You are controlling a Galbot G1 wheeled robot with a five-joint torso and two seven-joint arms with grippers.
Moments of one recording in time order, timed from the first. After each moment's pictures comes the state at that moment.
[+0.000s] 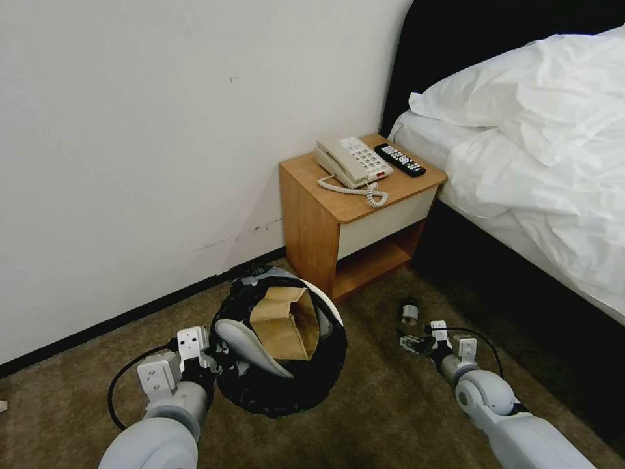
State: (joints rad) left arm 1.59 -1.34 -0.42 -2.43 -0.63 0.71 -0.56; right arm -1.11 1.01 0.20 1.42 0.69 -0.21 0.07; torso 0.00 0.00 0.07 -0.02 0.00
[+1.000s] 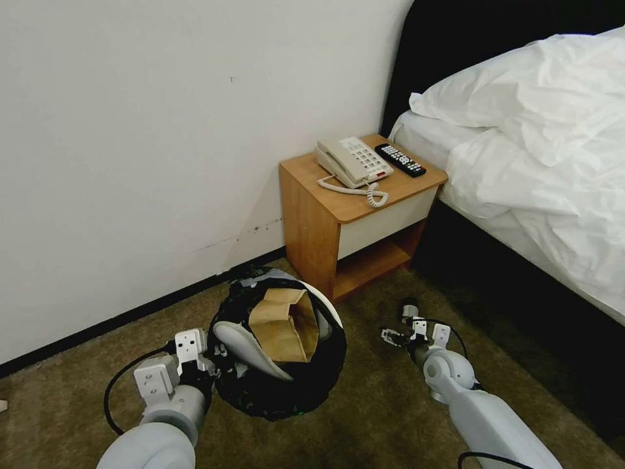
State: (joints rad) left arm 1.61 -1.34 -0.42 -2.45 -0.62 0.70 -0.54; right arm -0.95 1.16 0.16 1.27 0.87 -0.36 0.23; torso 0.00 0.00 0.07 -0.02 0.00
